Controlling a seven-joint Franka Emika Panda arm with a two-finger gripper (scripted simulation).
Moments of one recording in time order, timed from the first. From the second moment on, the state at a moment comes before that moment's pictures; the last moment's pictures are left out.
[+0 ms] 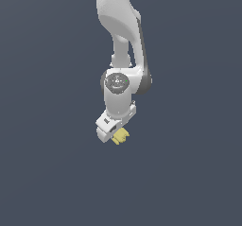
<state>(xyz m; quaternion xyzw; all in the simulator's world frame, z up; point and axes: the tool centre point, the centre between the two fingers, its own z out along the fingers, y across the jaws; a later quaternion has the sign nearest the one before) 0.037 -0.011 0.090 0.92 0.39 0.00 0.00</state>
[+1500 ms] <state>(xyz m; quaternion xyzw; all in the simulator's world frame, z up) 0.036 -0.010 0.042 0.92 0.39 0.00 0.00</state>
